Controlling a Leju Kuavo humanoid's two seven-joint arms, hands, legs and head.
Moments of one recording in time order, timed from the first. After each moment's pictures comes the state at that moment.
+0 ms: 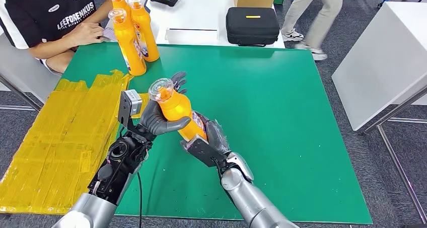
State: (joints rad) left arm -0.49 -0.20 -0.25 -0.88 0.04 -0.41 -0.46; right arm -0.40 0.28 0.27 -0.62 0.59 -0.14 -0.56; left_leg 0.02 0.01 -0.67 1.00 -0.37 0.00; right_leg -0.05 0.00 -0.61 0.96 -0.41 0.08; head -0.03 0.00
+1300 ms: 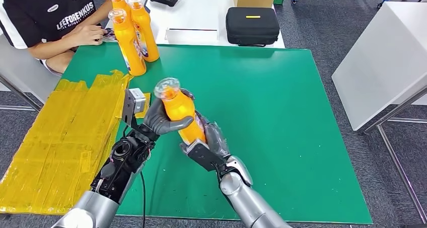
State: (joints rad) left arm -0.50 -0.21 -0.26 -0.84 0.05 -0.40 -0.46; right arm -0.36 0.27 0.29 -0.68 0.55 -0.20 -0.58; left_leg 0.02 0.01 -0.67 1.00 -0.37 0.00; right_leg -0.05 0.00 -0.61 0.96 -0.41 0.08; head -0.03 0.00
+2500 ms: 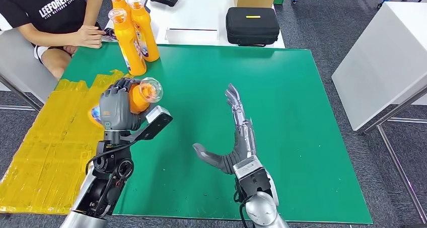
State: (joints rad) left arm -0.36 -0.15 -0.22 -1.12 -1.26 0.51 -0.13; right arm -0.05 0.18 0.32 -1.50 0.38 -0.12 -0.49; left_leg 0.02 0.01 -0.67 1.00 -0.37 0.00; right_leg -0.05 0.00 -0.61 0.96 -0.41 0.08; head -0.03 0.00
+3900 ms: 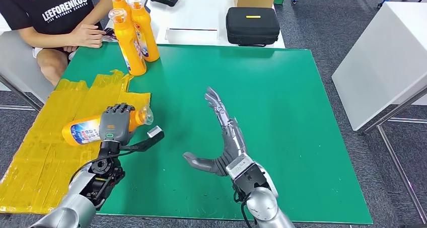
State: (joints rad) left arm -0.52 -0.05 -0.21 -0.45 -1.57 0.69 -0.03; right arm -0.11 0.13 0.37 -1.48 0.31 0.02 -0.47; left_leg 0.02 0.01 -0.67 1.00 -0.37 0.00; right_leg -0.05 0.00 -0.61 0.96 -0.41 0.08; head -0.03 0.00
